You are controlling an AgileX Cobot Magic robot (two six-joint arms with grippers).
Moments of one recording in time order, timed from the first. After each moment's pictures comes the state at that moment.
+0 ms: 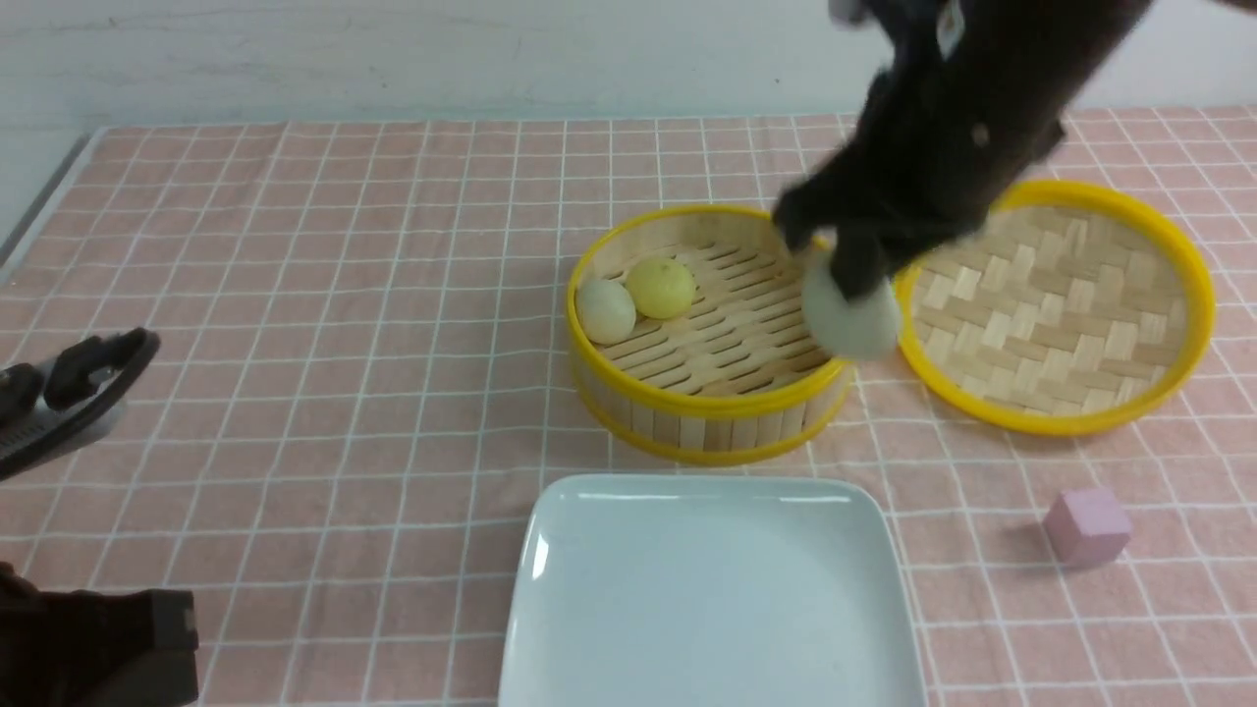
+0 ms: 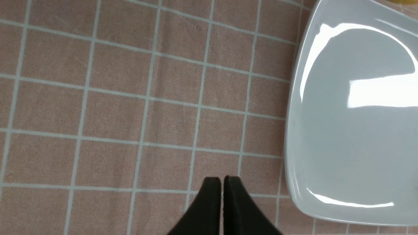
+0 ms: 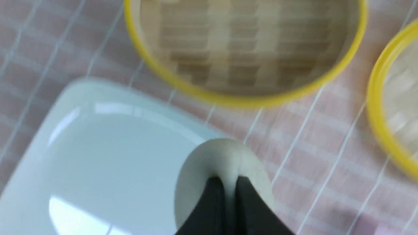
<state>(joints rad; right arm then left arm) 0.59 1.68 -1.59 0.06 1.21 0.15 0.03 0.78 -0.63 -0.37 1.03 -0.04</state>
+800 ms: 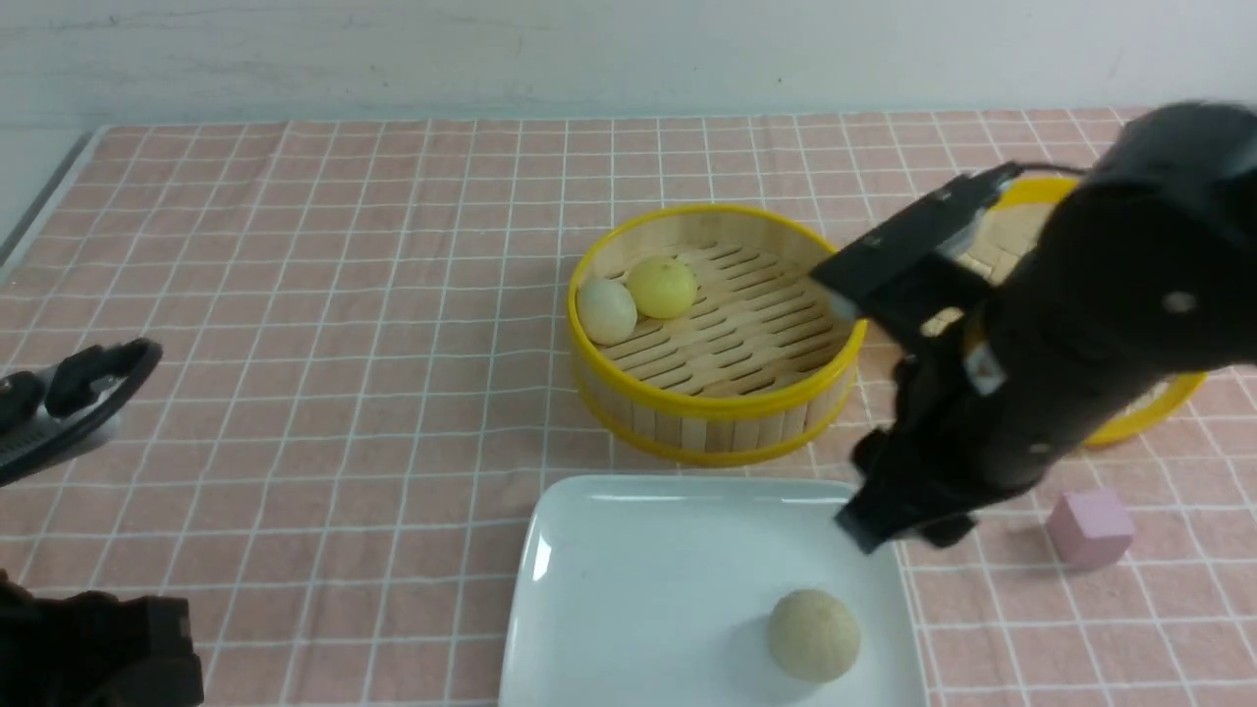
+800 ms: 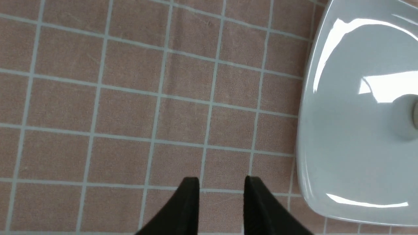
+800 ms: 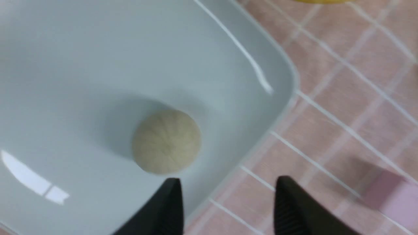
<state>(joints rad) 0.71 1.47 -1.20 -0.09 1.05 0.14 0.03 0.79 -0.63 -0.34 1.03 -0.07</state>
